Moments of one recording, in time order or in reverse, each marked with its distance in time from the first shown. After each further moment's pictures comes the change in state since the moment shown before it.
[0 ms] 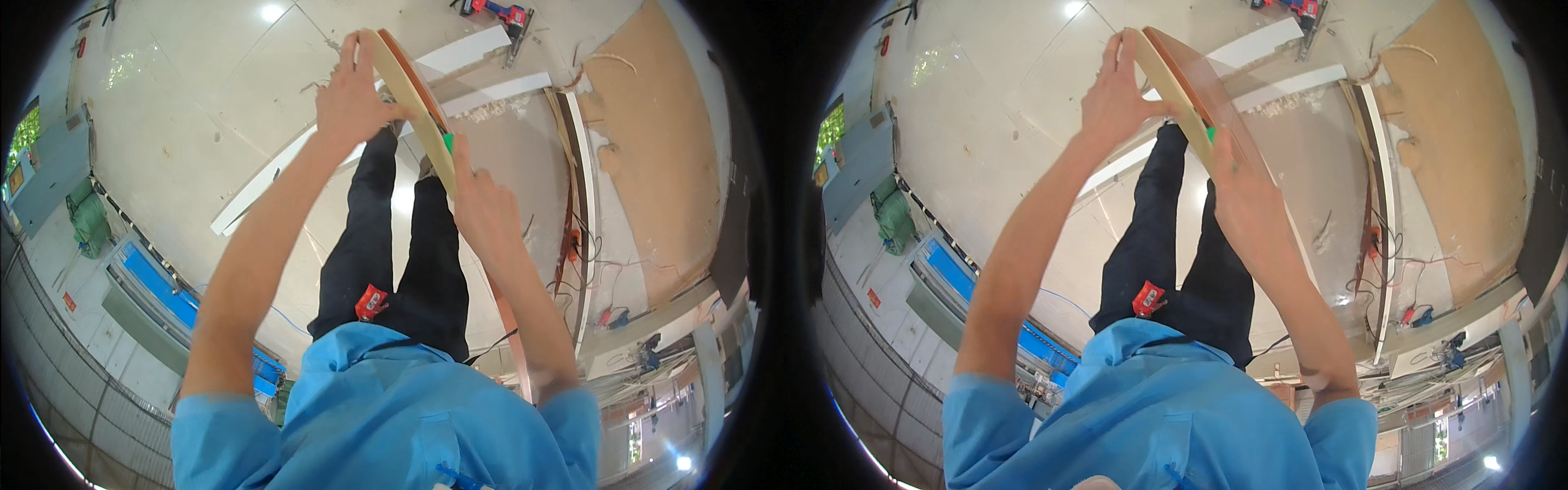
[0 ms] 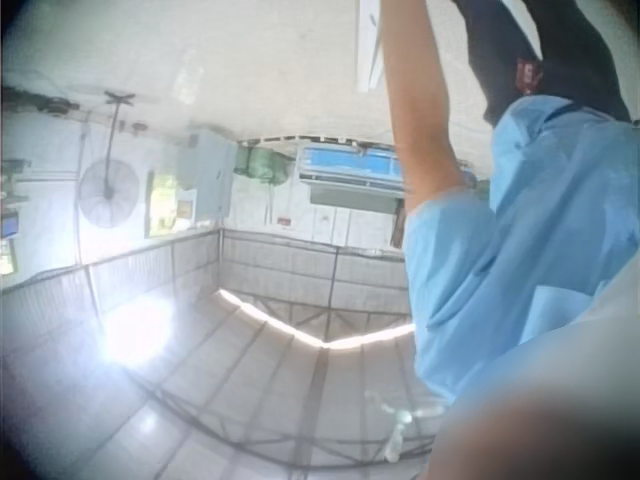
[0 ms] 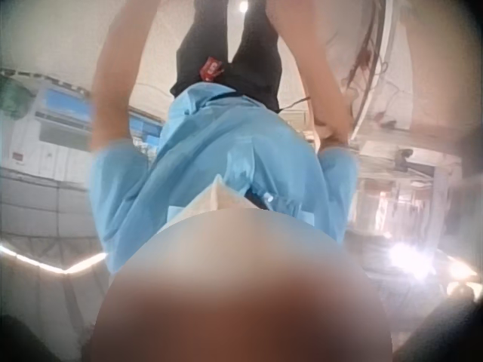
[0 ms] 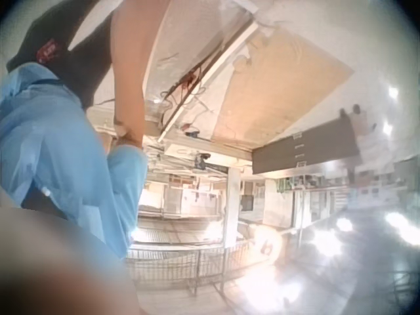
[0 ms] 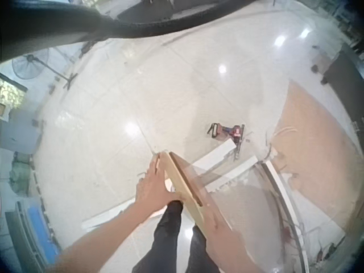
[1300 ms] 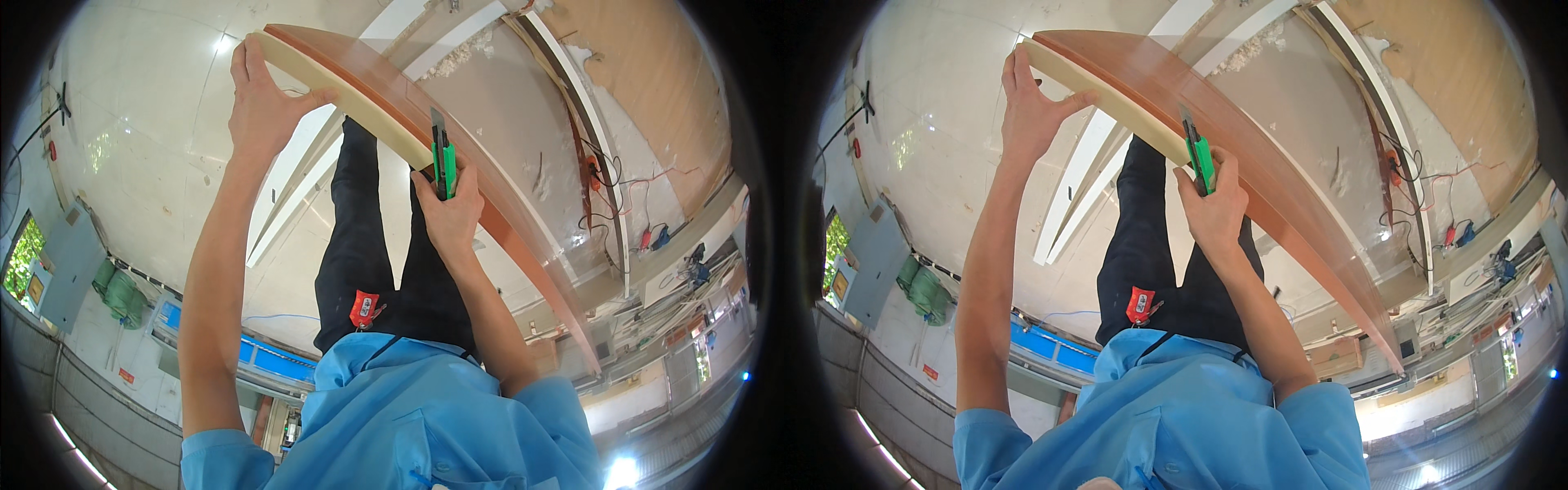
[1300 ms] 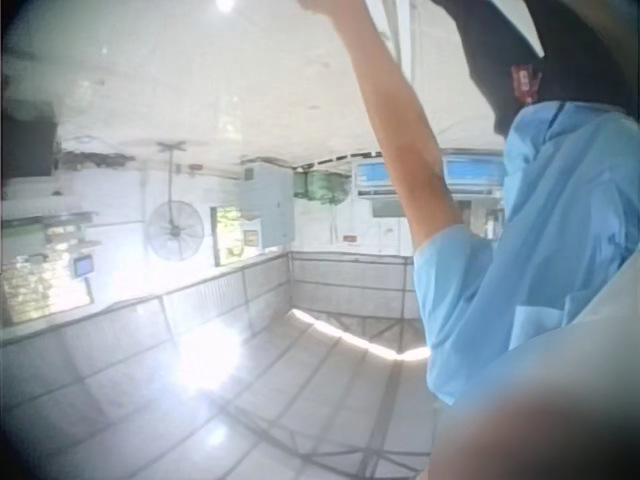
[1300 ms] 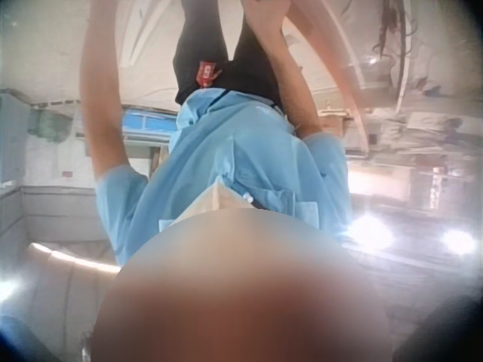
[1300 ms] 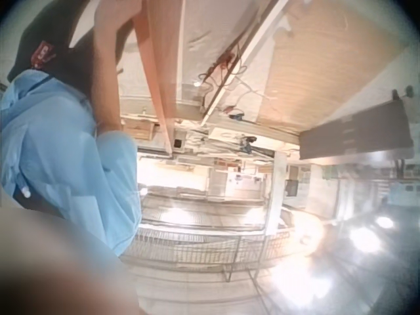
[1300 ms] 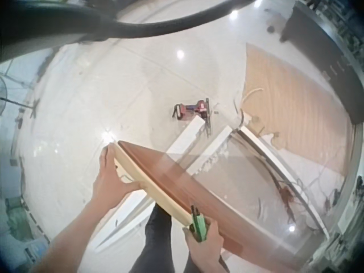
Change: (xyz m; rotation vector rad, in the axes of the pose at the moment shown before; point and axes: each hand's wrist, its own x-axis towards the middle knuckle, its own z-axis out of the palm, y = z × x) left_hand 0.006 -0.011 0.000 0.082 0.032 0.088; right_hand -0.044 -0.017 0.117 0.957 0.562 0.722
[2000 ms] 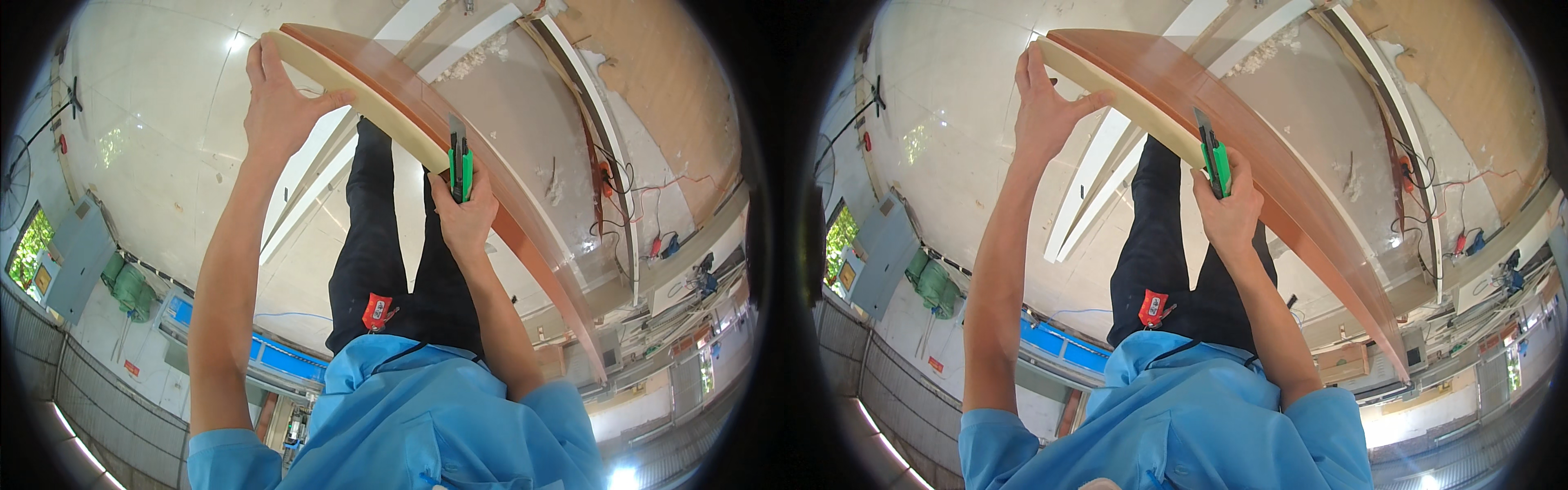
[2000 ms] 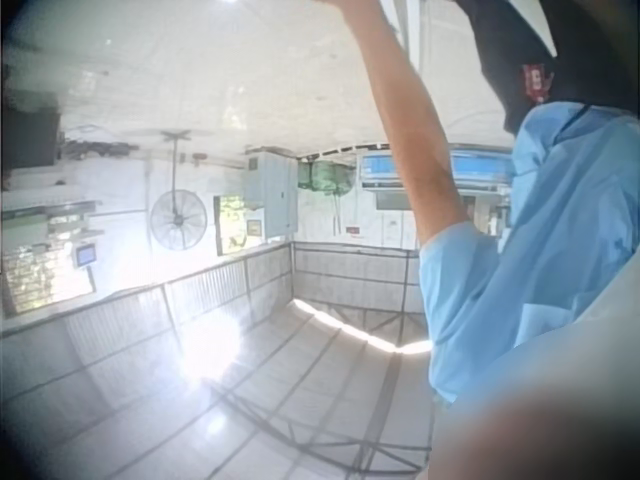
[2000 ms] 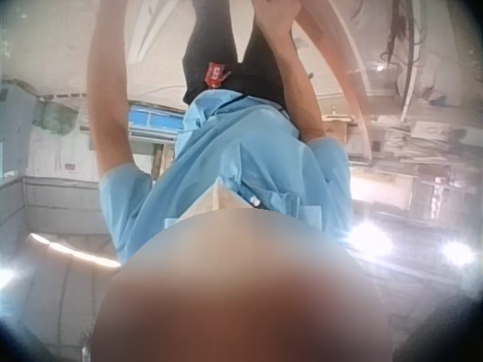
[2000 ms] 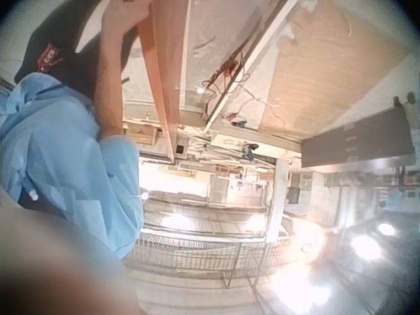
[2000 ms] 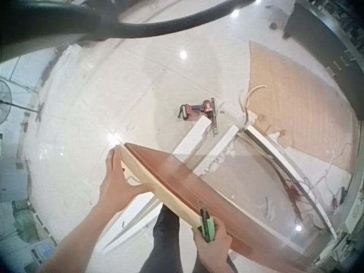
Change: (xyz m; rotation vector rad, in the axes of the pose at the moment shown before) left_hand 0.002 -0.001 -0.002 -0.033 -0.034 0.004; right_hand 0.004 0.007 0.005 0.138 -0.036 0.036
